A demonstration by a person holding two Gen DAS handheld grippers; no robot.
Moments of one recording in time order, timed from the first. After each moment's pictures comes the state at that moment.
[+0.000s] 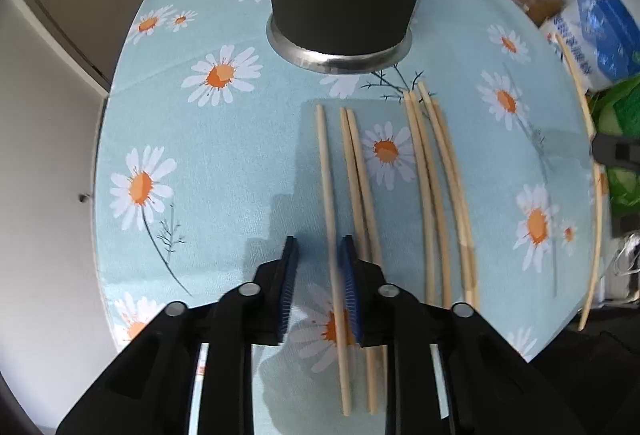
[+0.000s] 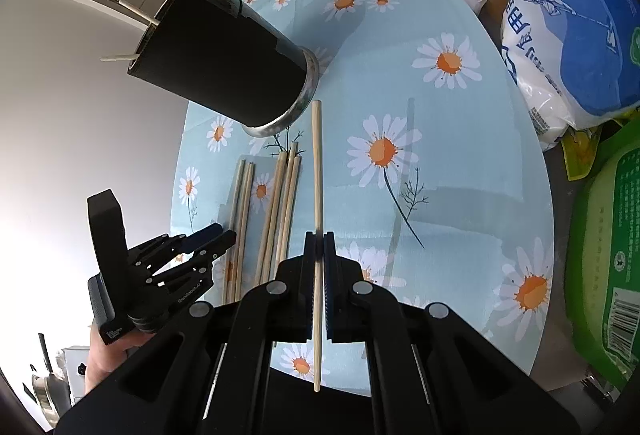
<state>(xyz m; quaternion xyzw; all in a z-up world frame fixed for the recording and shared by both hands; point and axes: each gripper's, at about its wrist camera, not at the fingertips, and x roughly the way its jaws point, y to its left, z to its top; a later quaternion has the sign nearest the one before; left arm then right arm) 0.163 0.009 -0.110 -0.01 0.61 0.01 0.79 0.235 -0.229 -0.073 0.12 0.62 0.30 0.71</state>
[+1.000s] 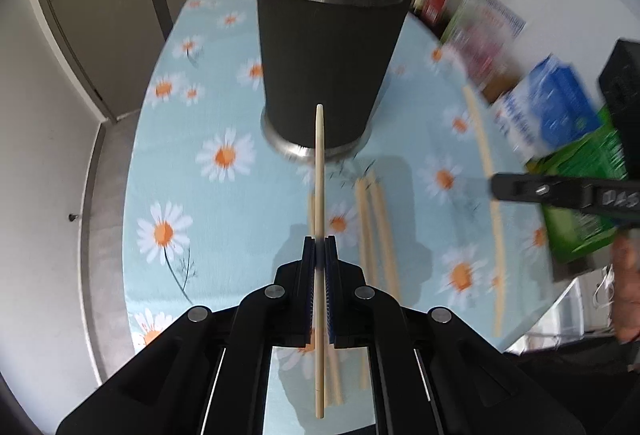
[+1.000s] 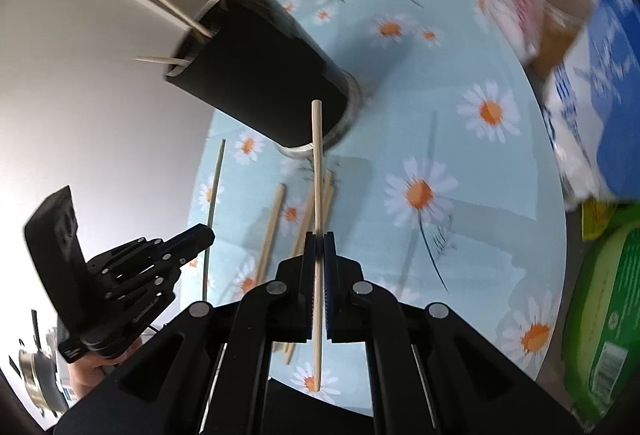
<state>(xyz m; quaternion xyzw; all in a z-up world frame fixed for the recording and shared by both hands) 0.151 0.004 -0.024 -0.06 0.52 0.00 0.85 0.246 -0.206 -0.045 0.08 0.57 0.36 0.73</state>
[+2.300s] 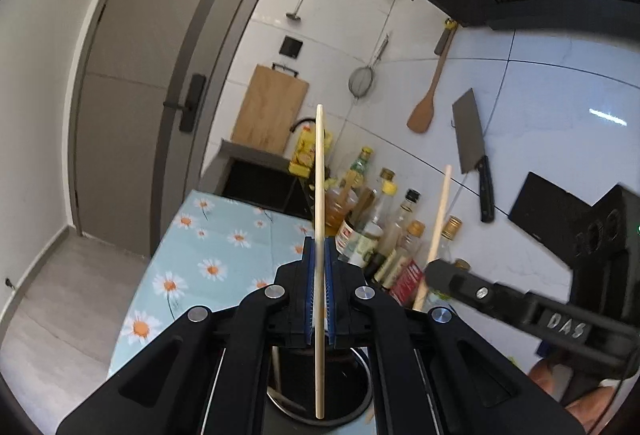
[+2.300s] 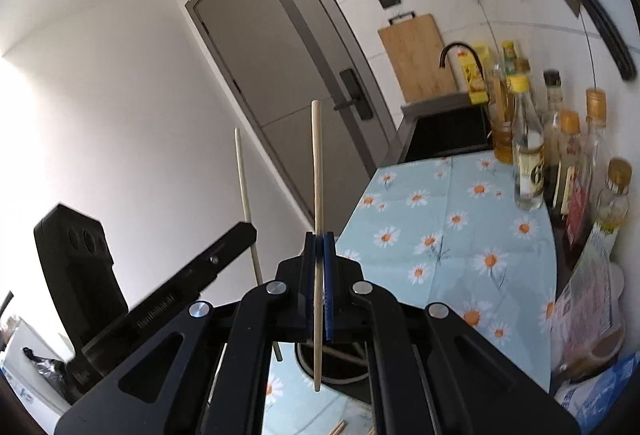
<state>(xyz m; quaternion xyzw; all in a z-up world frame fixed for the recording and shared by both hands) 0.222 0.060 0.101 -0.18 0.14 0.02 0.97 0.314 -0.147 0.111 0.11 0.27 0.45 0.84</state>
